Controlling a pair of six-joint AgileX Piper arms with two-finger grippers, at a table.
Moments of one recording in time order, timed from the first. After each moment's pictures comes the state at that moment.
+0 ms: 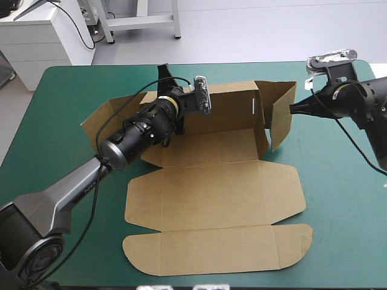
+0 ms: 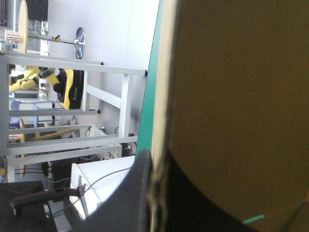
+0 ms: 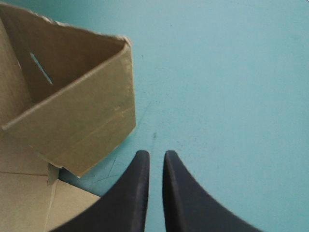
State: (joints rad) left arm -0.72 1.71 -1.56 0.77 0.63 0.37; right arm 0.16 1.37 -1.56 -0.15 1.06 0.03
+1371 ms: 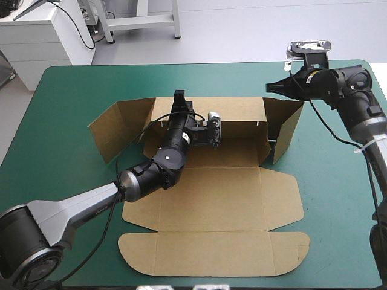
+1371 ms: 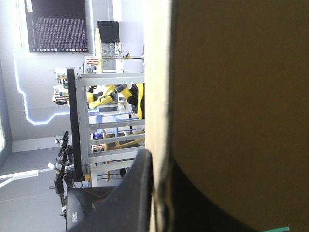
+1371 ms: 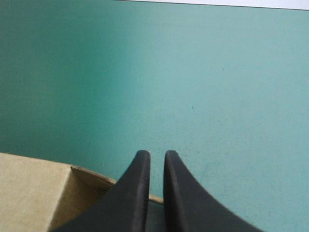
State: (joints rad) left arm -0.85 1.70 -1.20 1.60 0.62 -0.35; right arm 0.16 1.58 -1.63 0.02 0.83 0.07
